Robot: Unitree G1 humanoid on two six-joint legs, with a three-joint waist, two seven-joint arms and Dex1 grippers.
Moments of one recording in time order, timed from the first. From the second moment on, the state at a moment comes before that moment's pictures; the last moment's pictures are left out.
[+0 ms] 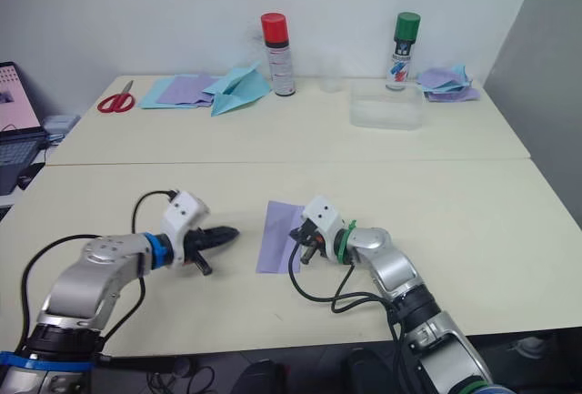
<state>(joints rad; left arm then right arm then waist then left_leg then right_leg) -0.25 0.70 0.09 -0.14 -0.33 0.63 -0.84 -0.52 -0.15 0.37 0.25 0.09 0.40 0.70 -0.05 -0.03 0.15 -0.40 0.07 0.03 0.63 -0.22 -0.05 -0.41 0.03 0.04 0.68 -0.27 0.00</state>
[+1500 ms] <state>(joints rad) -0.32 0.55 -0.22 0.02 -0.13 0.38 -0.78 -0.81 -0.08 0.27 0.80 0.00 0.12 0.59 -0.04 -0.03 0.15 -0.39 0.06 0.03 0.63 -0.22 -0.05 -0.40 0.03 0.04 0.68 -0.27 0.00</state>
